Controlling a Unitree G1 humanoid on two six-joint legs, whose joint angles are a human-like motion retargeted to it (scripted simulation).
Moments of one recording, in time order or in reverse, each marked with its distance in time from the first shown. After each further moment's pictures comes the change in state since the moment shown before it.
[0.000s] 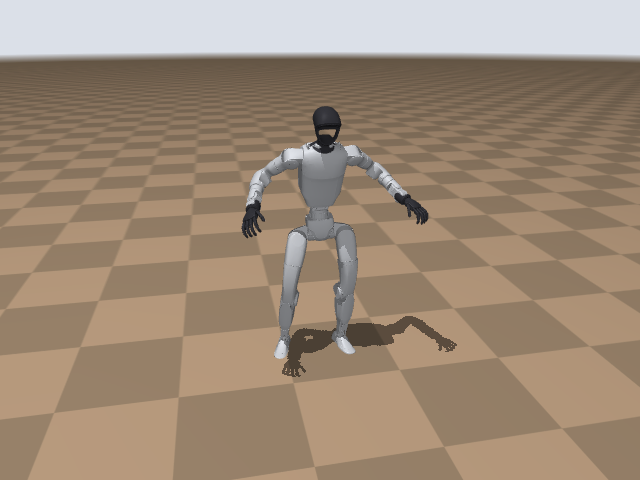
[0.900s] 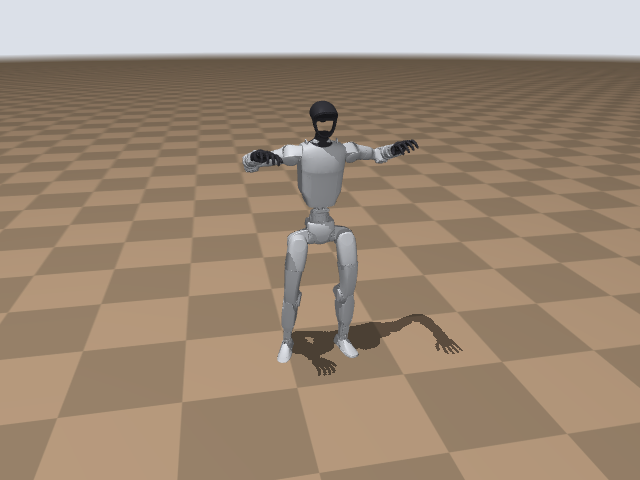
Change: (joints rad) left arm 0.237 0.416 0.671 -0.598 0.033 -0.058 -0.098; right arm 0.259 -0.429 -0.691 -0.453 -0.164 -0.045 0.136; waist -0.050 0.022 -0.231; left_leg 0.052 0.025 -0.089 -0.088 0.009 -0.001; right_leg 0.170 0.057 -0.156 -0.206 0.092 0.077
